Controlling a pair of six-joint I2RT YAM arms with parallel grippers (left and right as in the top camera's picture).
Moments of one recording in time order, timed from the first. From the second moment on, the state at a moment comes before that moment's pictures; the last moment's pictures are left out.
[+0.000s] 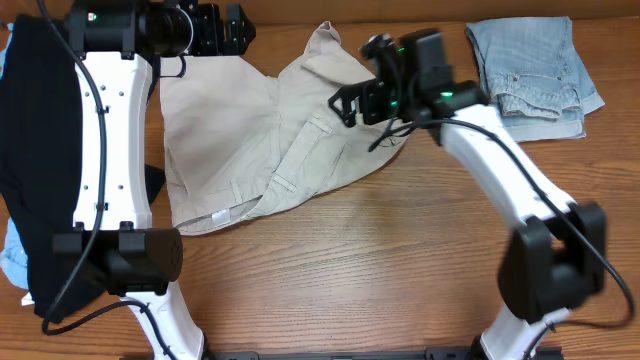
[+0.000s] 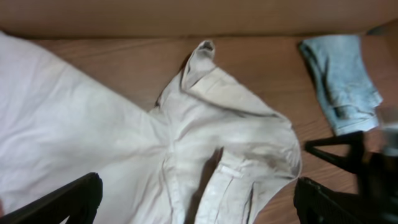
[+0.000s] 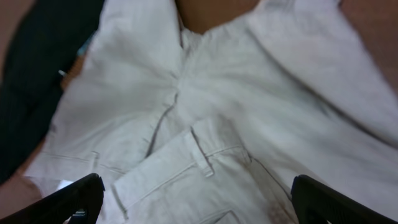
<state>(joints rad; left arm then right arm) -0.01 2.03 2.35 -1.21 0.42 -0.06 0.32 1.89 1.54 -0.50 -0.44 0.10</state>
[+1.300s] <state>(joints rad) -0.01 2.03 2.35 -1.23 0.32 -0.02 0.37 1.97 1.55 -0.57 -0.36 0.03</state>
